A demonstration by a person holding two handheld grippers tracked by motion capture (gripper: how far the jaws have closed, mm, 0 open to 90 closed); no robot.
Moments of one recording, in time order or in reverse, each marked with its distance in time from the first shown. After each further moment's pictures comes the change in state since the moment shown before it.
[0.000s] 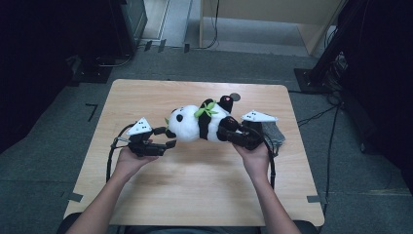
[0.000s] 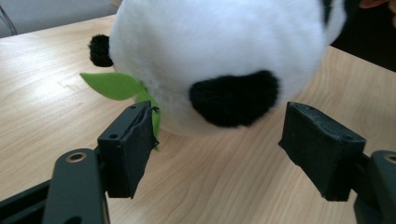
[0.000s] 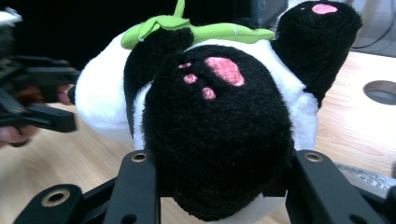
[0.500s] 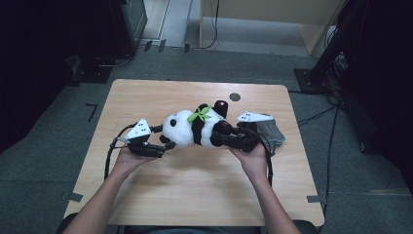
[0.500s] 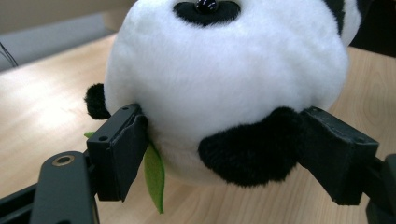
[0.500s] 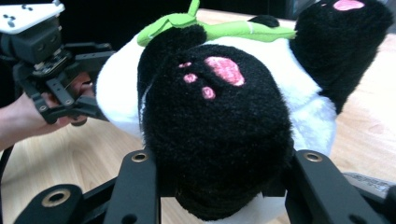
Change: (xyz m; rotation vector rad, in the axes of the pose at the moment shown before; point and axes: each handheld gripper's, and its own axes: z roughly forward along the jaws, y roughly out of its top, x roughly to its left) left arm 0.006 -0.006 0.001 -0.021 -0.044 0.109; right arm 0.012 0.002 0.004 0.078 0.108 0.010
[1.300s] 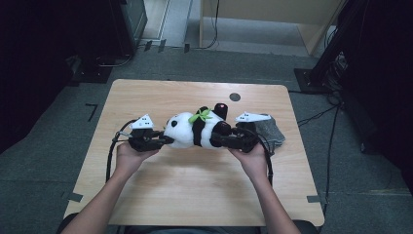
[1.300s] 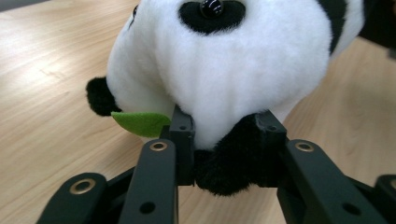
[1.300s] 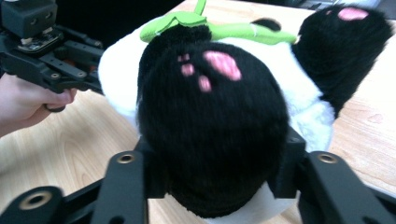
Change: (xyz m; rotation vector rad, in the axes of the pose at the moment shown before) left arm 0.006 0.019 -0.002 0.124 -0.053 -0.124; right arm -0.006 -0.003 0.005 0.017 -0.009 0.004
